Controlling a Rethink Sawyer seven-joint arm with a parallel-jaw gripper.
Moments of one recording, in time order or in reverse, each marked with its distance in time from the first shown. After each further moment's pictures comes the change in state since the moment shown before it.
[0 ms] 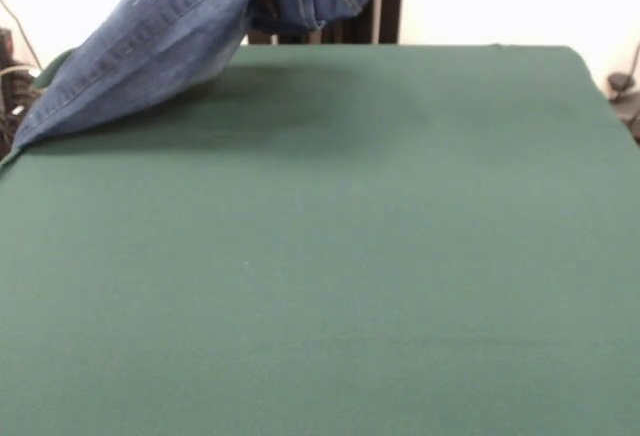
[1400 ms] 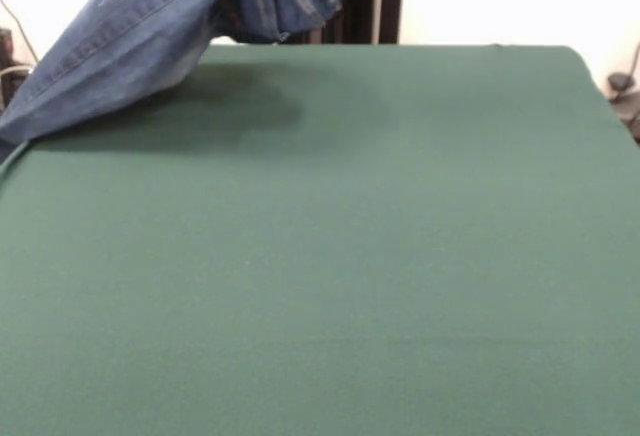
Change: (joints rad) arm -0.172 -0.277 0.150 0.085 -0.172 -0.132 -0.117
